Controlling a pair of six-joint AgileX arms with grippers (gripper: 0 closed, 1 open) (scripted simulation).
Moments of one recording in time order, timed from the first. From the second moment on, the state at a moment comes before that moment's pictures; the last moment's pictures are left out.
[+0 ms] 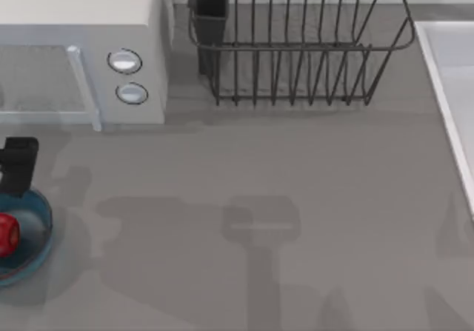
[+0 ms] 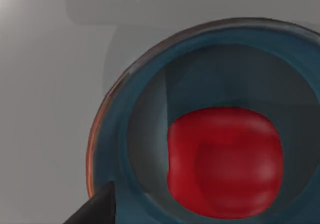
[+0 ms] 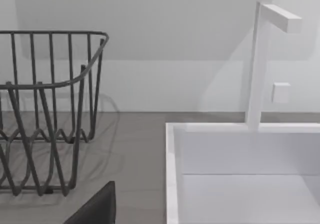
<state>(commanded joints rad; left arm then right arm) 0.06 1.54 1.08 -0.98 0.00 0.08 0.00 0.00 0.00 0.00 0.00 0.00</state>
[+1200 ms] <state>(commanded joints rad) 0.07 1.84 0.96 -0.69 0.00 0.10 0.00 0.00 0.00 0.00 0.00 0.00</state>
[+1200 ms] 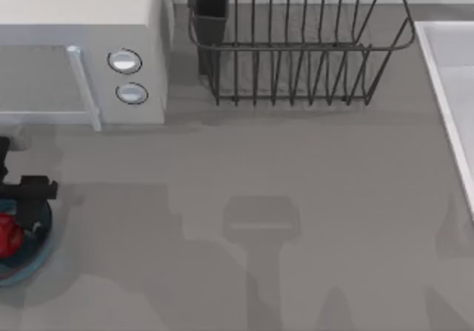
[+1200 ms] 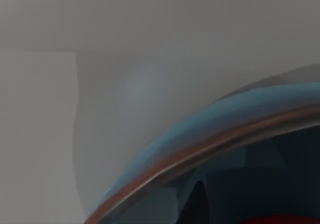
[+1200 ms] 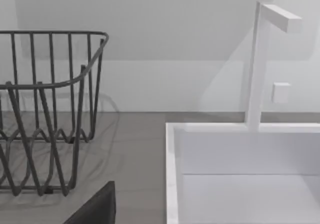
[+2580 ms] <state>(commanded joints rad) 0.07 1.85 0.95 -0.67 0.00 0.10 0.00 0.00 0.00 0.00 0.00 0.00</state>
